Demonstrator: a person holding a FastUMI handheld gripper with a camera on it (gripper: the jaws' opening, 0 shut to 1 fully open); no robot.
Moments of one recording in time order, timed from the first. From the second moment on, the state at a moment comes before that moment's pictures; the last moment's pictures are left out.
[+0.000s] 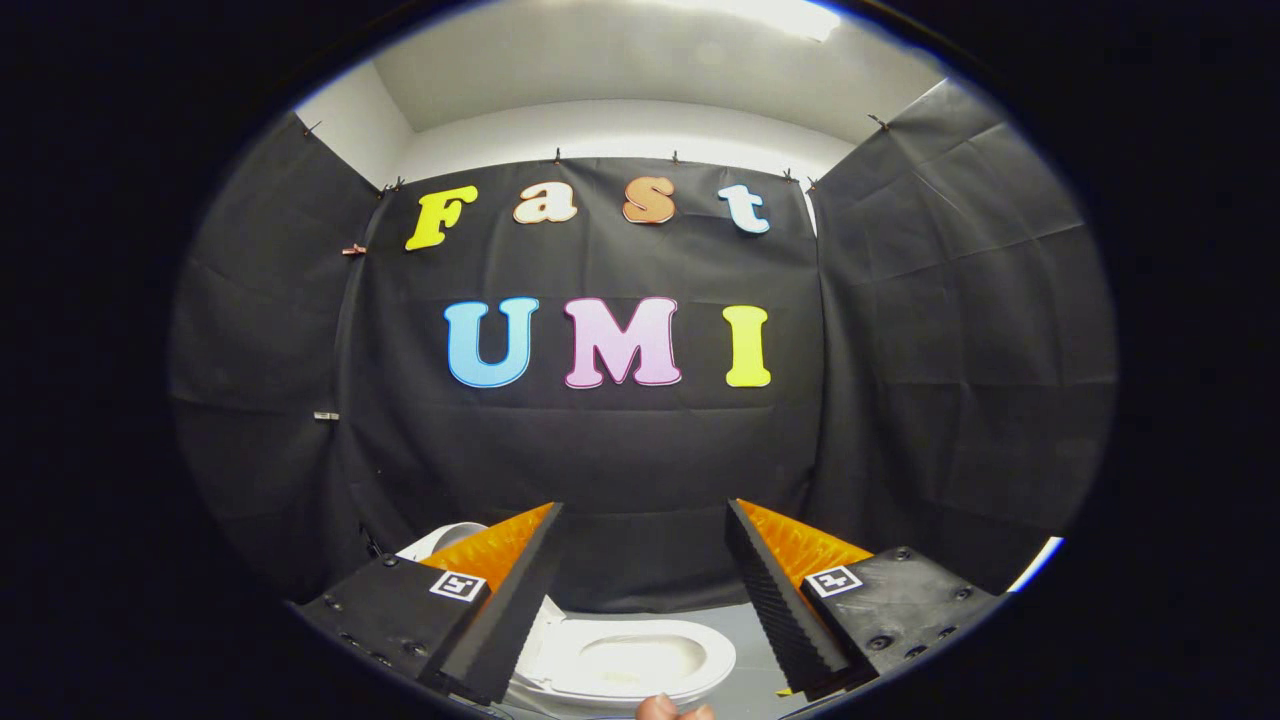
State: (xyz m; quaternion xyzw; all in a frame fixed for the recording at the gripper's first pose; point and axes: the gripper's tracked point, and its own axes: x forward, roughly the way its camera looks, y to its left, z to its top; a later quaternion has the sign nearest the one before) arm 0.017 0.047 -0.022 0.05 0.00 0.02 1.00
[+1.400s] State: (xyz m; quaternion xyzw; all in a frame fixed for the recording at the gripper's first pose) arm 0.015 0.047 -0.019 0.03 -0.01 0.01 1.00
